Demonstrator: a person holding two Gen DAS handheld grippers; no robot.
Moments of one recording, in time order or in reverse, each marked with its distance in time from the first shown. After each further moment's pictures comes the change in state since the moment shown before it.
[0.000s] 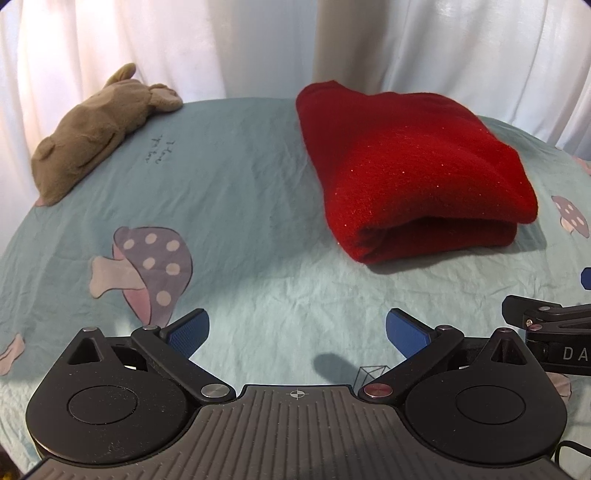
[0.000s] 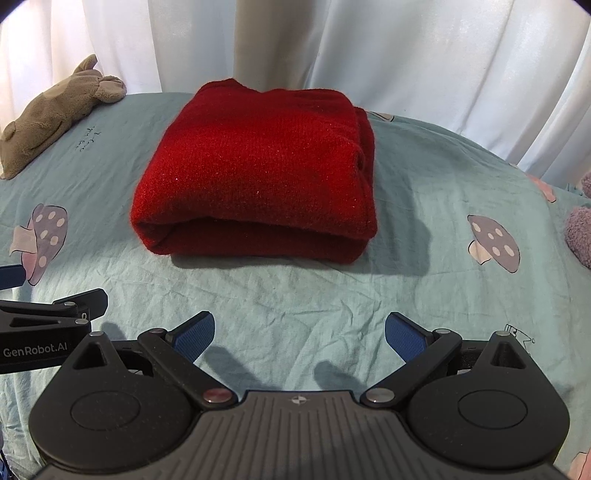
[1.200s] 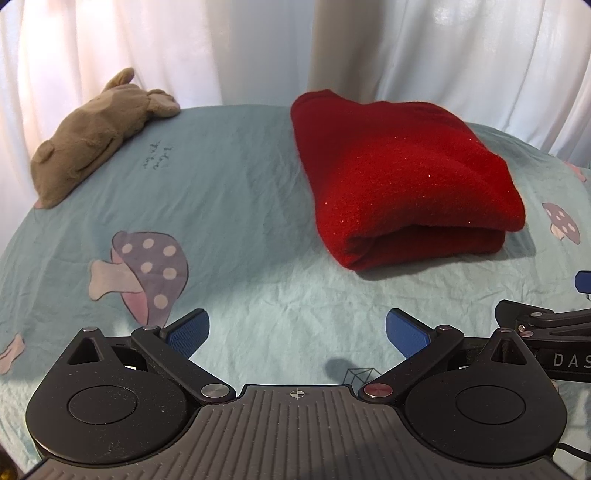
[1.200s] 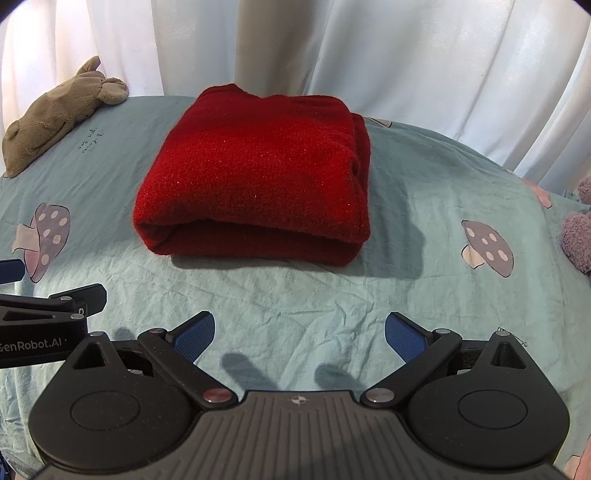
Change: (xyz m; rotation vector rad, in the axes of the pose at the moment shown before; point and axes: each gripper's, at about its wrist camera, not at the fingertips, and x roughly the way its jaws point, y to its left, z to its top) left arm -0.010 -0.004 0.003 -0.014 -0.012 -0.013; right arm -0.008 -0.004 0.000 -0.012 -0.015 -0.005
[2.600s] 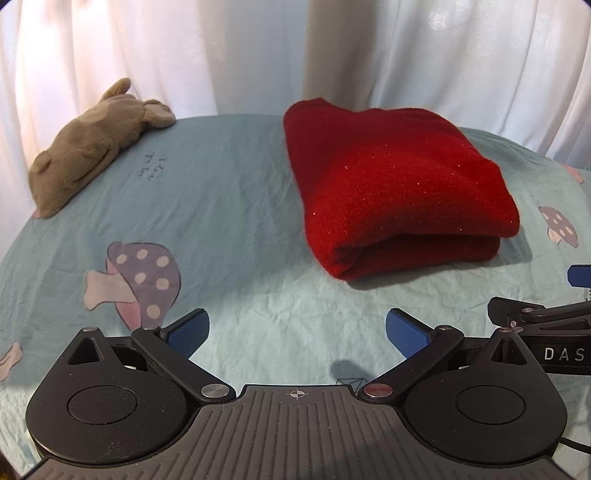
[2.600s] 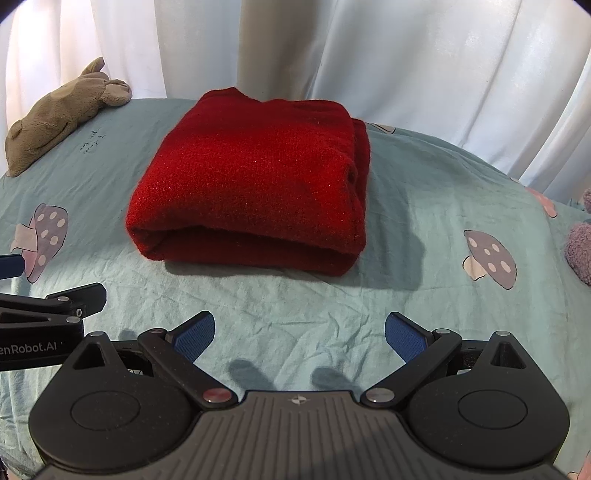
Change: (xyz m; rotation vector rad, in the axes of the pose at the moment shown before) left arm 0.000 -0.010 0.002 0.007 -0.028 0.003; right arm 0.006 -0.007 0.003 -0.019 -0.018 0.014
